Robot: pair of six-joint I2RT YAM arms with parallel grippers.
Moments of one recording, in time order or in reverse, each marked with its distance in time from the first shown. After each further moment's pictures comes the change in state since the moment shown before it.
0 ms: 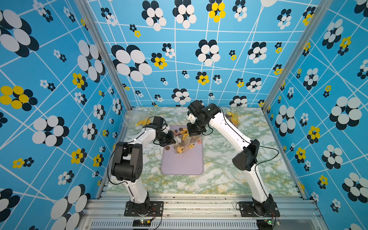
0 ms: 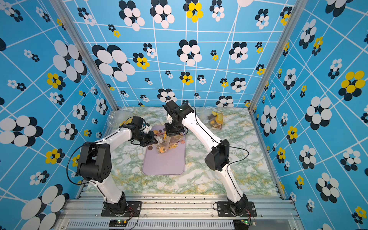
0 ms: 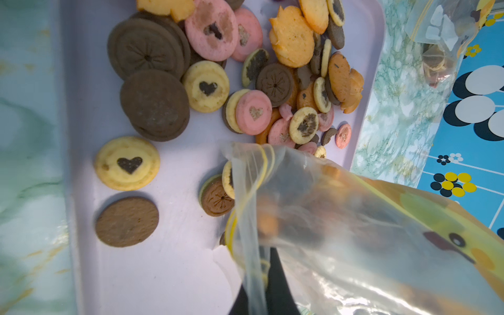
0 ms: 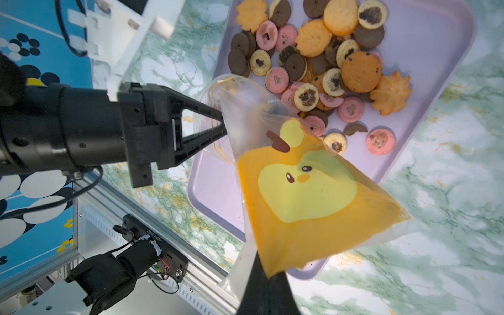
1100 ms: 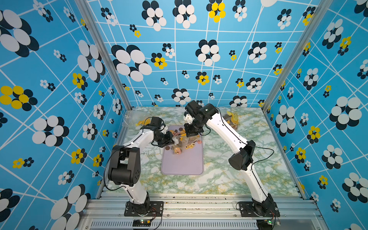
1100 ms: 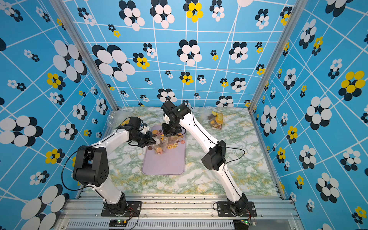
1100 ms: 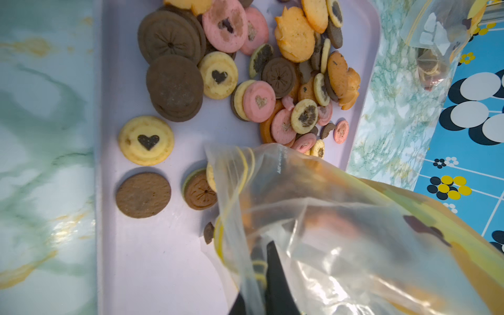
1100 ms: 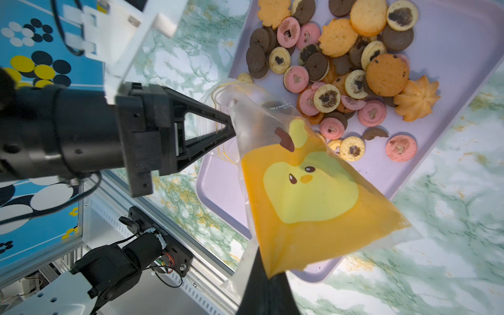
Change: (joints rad) left arm 0.016 -0.076 -0.037 -0.008 -0.005 -0.016; right arm 0.022 0.044 0.063 -0.036 -0.016 -0.019
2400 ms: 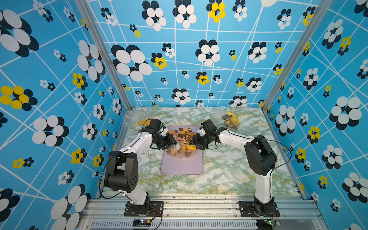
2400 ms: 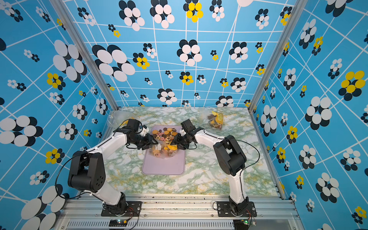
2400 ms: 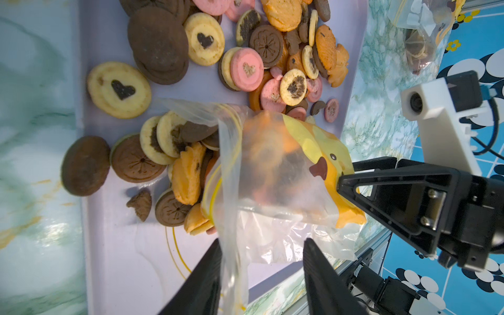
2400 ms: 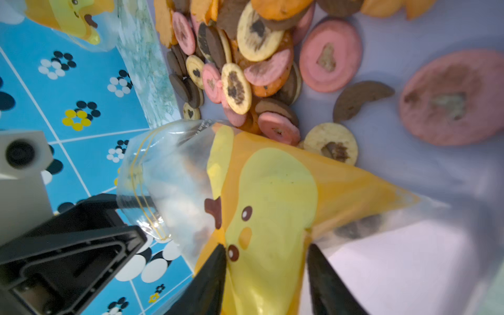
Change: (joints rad) left arm -0.005 -0.074 -0.074 -0.003 0.037 0.002; right arm -0.149 -0.328 -1.197 1.109 -0.333 0.541
